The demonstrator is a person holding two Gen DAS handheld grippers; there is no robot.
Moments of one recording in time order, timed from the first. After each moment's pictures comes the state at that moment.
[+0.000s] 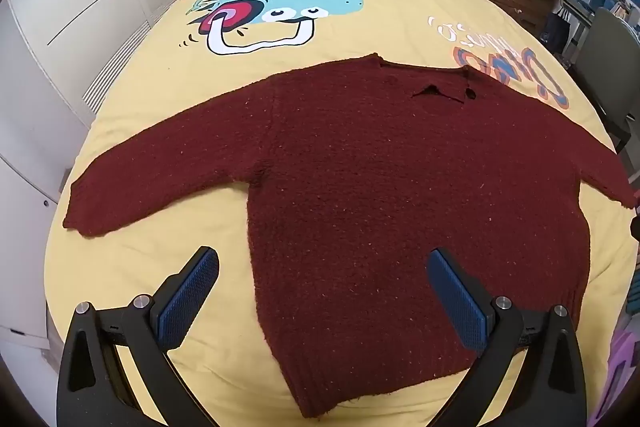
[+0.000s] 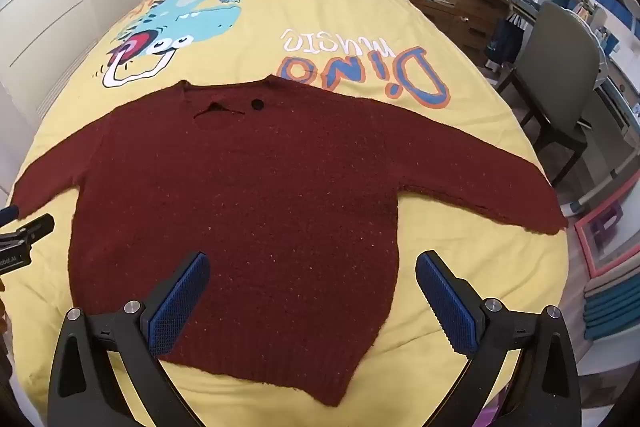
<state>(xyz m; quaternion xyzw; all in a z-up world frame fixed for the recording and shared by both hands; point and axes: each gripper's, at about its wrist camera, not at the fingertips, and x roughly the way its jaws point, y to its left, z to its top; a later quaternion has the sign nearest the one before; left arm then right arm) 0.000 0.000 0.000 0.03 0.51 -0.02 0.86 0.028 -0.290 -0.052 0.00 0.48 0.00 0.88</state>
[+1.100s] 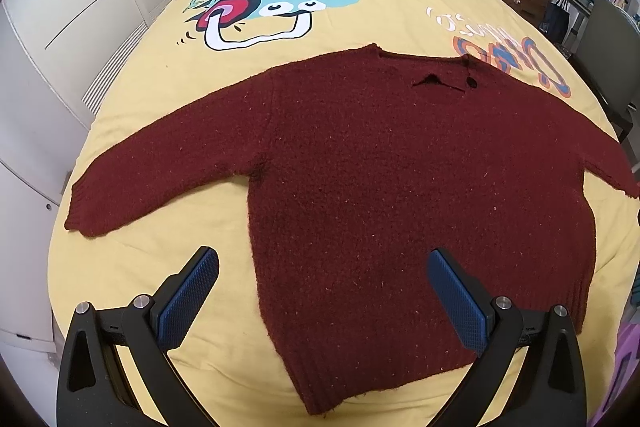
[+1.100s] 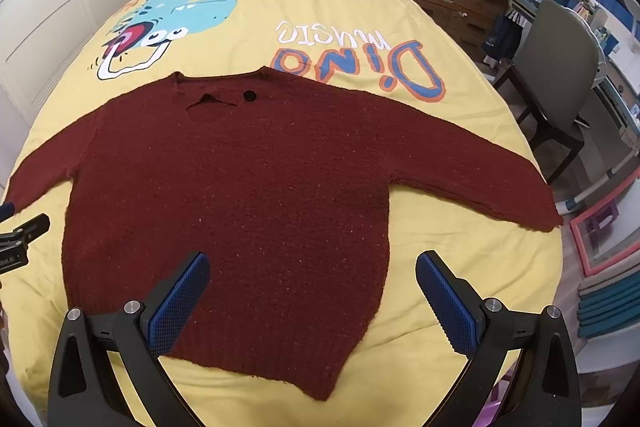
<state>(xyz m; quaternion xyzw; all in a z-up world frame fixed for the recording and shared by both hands) -0.002 -0.002 -0.006 0.04 0.52 -0.02 0.85 0.032 -0.294 -0.053 -0.01 0.50 -0.01 0.87</state>
